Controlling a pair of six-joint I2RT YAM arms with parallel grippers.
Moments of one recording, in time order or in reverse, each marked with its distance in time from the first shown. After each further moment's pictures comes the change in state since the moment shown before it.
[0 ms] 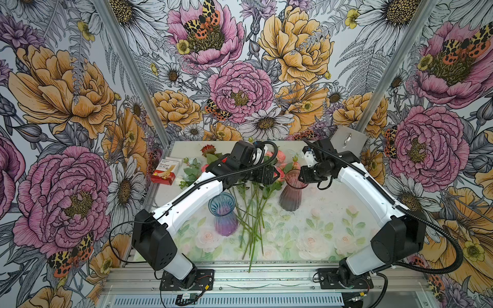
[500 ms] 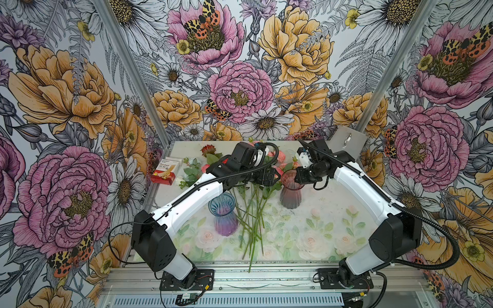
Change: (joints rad) left arm -0.010 -0.007 -0.013 0.001 0.003 0.009; right arm 0.025 0.018 0.010 0.002 -0.047 0.022
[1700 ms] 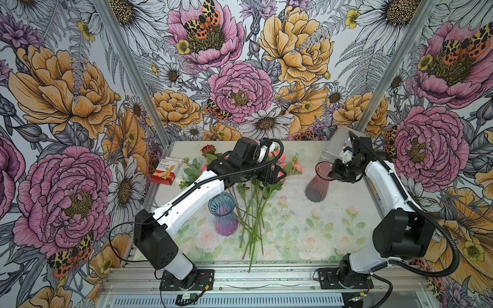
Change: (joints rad) left arm -0.016 0.023 0.087 0.003 0.064 0.070; right arm -0.468 0.001 -0.024 -0.019 -0.106 0.132
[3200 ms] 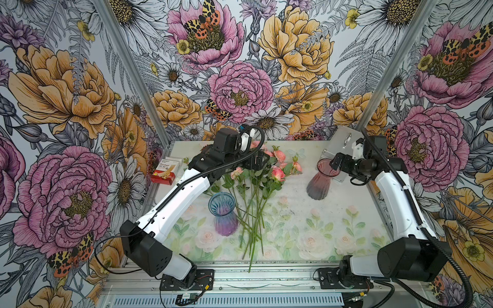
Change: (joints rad) left arm 0.170 -0.089 0.034 -0.002 -0.107 0.017; right arm 0.004 -0.208 -0.008 0.064 0.133 -0.024
